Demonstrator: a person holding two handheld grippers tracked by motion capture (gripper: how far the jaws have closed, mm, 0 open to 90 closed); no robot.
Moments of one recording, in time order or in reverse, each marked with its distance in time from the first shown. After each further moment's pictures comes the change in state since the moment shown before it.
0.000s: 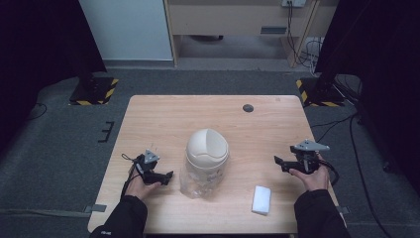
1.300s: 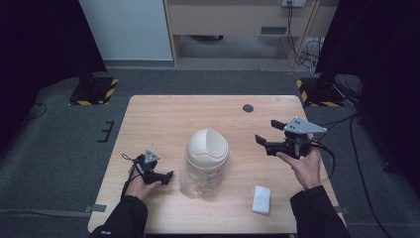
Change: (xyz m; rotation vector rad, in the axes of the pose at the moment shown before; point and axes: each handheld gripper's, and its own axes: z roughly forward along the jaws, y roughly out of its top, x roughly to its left) left arm -0.001 0.000 0.000 0.000 0.006 -0.006; right arm 0.065 0.108 -0.037 -0.285 0.158 -0.143
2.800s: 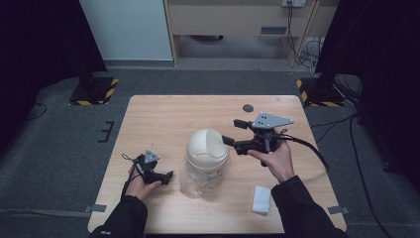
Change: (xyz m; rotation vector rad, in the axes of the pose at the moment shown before) left arm 0.000 0.000 0.000 0.000 0.000 0.000; right arm 0.052 0.031 0.052 -0.044 0.257 0.020
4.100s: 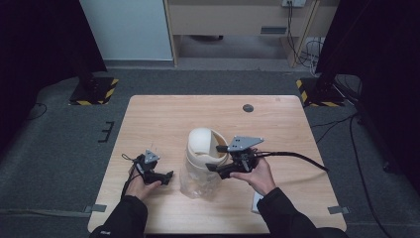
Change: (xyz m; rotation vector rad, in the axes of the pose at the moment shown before) left arm 0.000 0.000 0.000 0.000 0.000 0.000; right arm 0.037 -0.053 0.043 0.188 0.110 -0.011
